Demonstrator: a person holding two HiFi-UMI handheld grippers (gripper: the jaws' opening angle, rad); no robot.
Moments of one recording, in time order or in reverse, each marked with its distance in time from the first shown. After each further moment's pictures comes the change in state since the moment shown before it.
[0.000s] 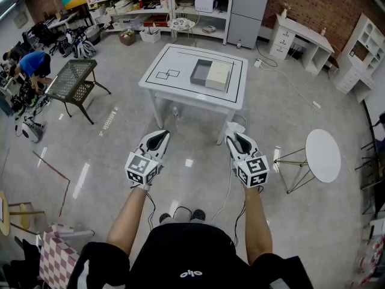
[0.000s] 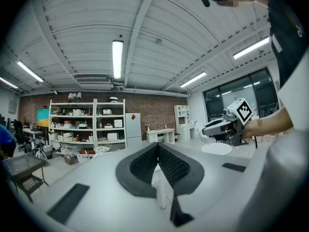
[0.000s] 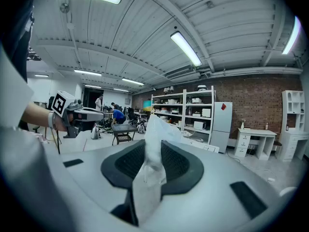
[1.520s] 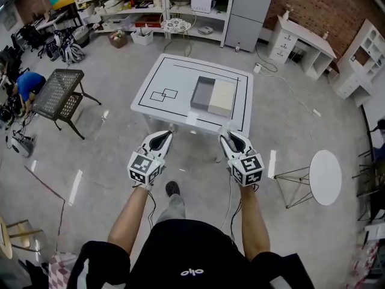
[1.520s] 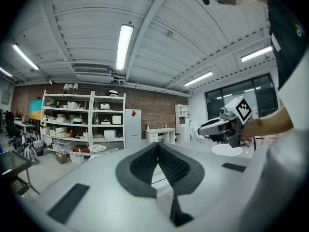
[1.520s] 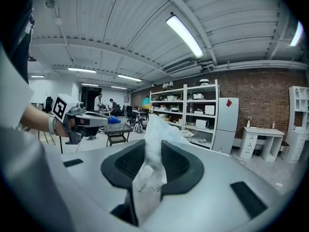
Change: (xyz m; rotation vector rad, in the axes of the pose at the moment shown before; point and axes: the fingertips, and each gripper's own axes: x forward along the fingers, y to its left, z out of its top) left arm 0.190 0.191 -0.029 -0.046 0.012 -0.057; right arm 0.251 -0.096 0.039 0.015 0.035 0.012
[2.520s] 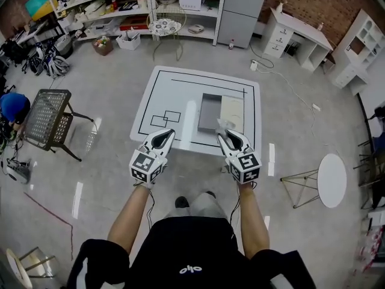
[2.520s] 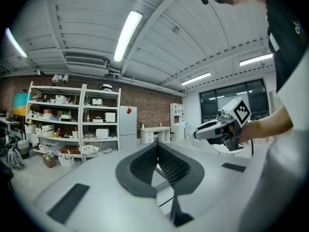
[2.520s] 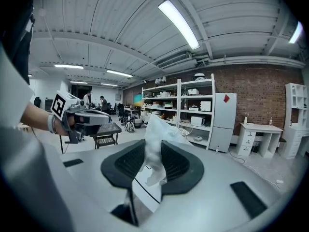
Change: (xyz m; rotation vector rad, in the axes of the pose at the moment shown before) left arm 0.134 0.192 -0.013 -0.007 0.016 -0.127; right arm 0.216 -0.065 0.028 0.041 0.035 -0.080
